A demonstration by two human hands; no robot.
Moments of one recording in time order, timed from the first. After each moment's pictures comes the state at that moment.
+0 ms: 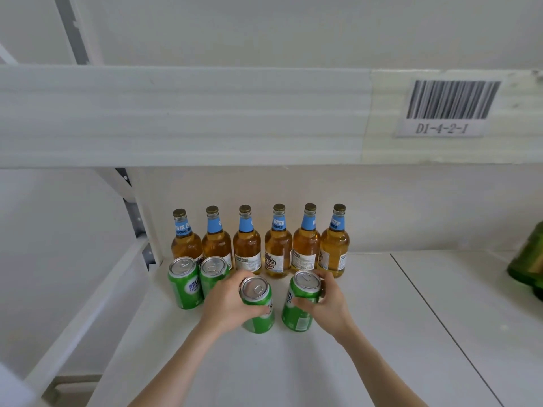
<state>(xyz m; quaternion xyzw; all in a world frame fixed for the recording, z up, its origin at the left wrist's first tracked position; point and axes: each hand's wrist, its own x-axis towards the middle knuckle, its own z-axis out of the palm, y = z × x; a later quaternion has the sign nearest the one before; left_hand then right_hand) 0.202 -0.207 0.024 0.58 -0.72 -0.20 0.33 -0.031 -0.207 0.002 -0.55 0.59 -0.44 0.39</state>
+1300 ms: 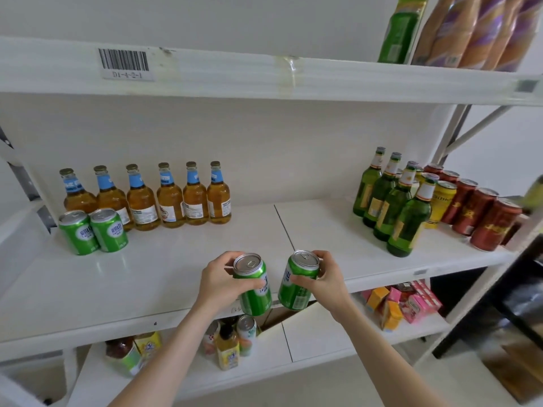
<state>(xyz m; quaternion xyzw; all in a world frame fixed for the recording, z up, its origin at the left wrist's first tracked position) -0.049 -0.019 0.038 0.54 -0.62 -0.40 0.40 -0.277 0.022 0.029 -0.48 0.63 -0.50 0.35</state>
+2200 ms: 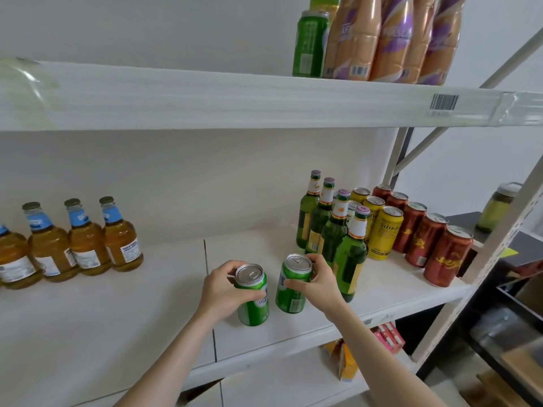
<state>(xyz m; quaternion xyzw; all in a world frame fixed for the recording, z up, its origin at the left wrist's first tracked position) -0.284 -0.124 0.040 0.52 -0.65 -0.40 0.39 -0.505 -0.086 0.031 -0.48 0.65 -0.49 0.32</state>
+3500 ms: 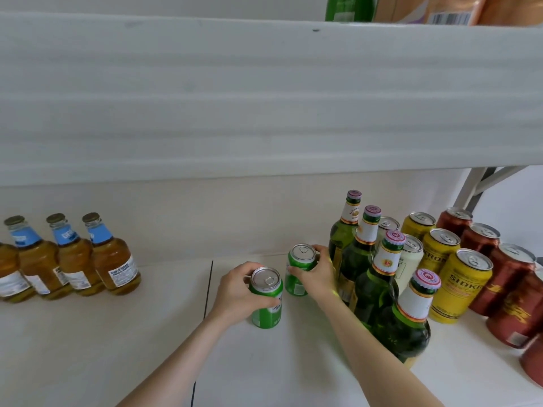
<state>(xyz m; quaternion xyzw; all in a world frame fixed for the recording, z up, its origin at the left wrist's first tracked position) -0.343 -0.249 0.032 0.56 -0.64 -0.36 0.38 -0.533 -0.293 0.002 -0.48 0.65 -0.51 0.31</state>
